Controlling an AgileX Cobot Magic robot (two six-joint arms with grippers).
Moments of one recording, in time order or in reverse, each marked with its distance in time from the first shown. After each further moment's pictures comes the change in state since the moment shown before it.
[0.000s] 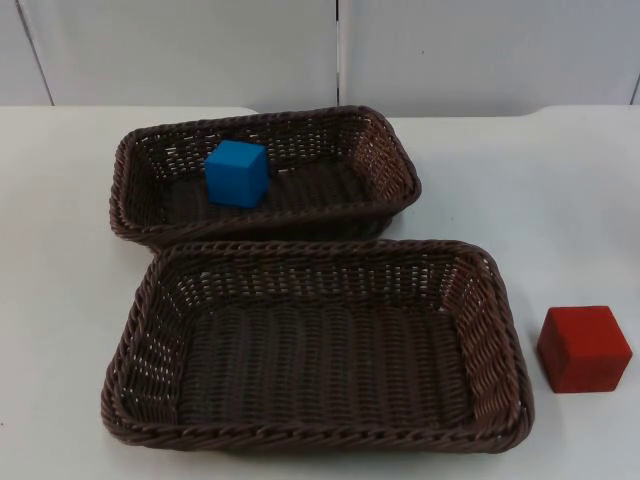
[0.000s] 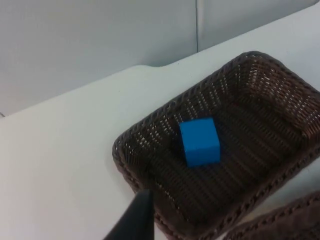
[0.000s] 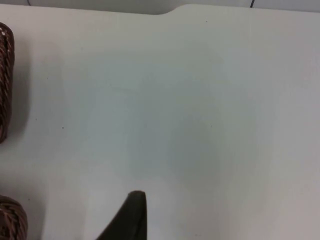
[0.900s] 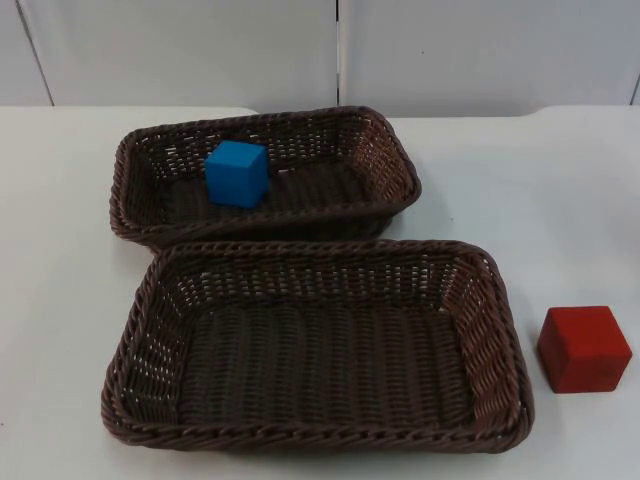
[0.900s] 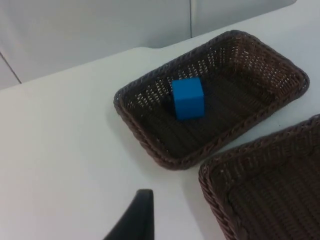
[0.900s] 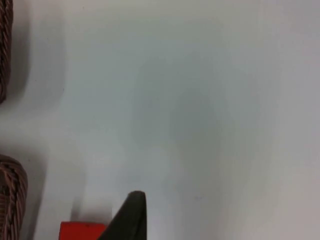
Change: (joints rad) right arm 0.000 0.000 0.000 0.011 0.105 -0.039; left arm 0.000 -0.580 0.383 -0.002 0.101 -0.049
